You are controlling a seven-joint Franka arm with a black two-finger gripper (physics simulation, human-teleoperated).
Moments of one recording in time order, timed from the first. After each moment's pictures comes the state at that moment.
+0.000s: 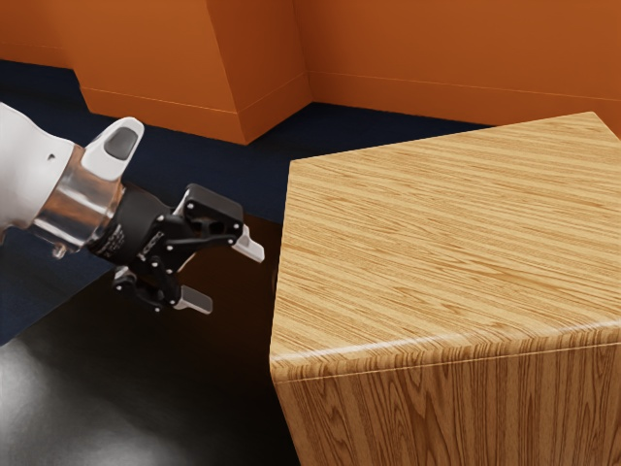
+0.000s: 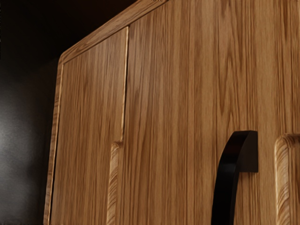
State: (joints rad) arm -1.15 -1.00 0.71 -2.25 0.56 2.09 -1.37
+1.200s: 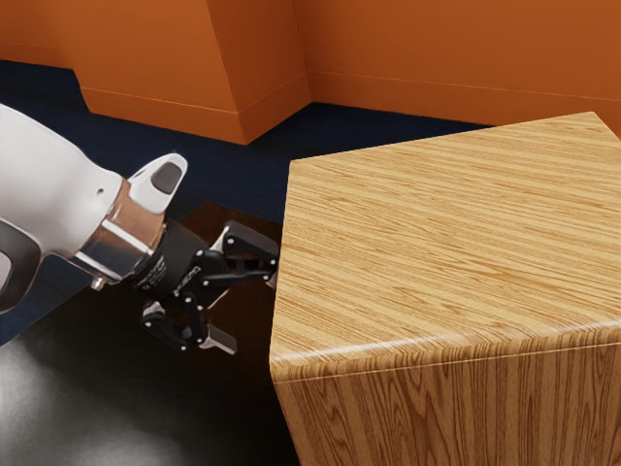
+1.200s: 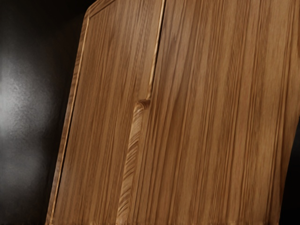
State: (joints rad) arm -1.18 -0.95 0.73 -2.30 0.54 2.10 -1.50
